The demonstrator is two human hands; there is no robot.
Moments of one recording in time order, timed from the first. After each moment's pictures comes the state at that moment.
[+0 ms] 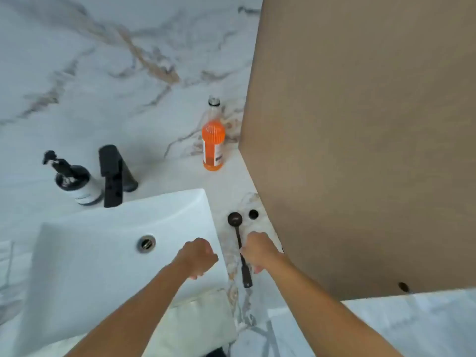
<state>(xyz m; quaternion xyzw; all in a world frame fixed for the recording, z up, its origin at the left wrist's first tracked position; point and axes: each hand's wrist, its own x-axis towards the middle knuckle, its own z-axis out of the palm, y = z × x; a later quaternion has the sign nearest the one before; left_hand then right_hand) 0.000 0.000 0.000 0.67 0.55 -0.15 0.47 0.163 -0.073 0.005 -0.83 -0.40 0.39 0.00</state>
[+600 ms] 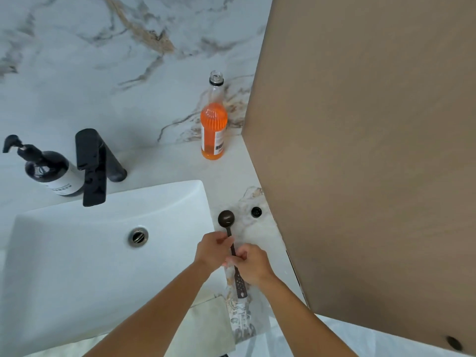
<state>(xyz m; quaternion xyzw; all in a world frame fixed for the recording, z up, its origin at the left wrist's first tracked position) 0.052 0.009 -0.064 0.53 0.57 0.05 0.63 0.155 -0.074 -0.065 -0.82 -0.32 0.44 0.20</state>
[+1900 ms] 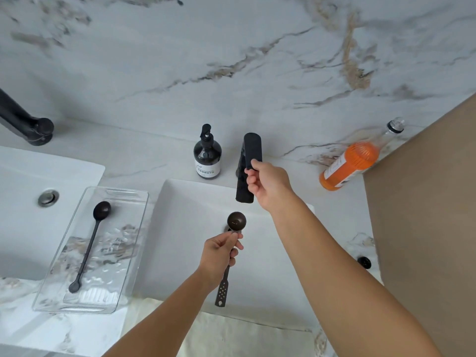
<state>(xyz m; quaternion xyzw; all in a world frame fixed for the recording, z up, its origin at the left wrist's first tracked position) -0.159 0.071 -0.068 0.22 0.55 0.37 0.71 -0.038 0.192 0.065 -0.64 -0.10 0.62 0.44</state>
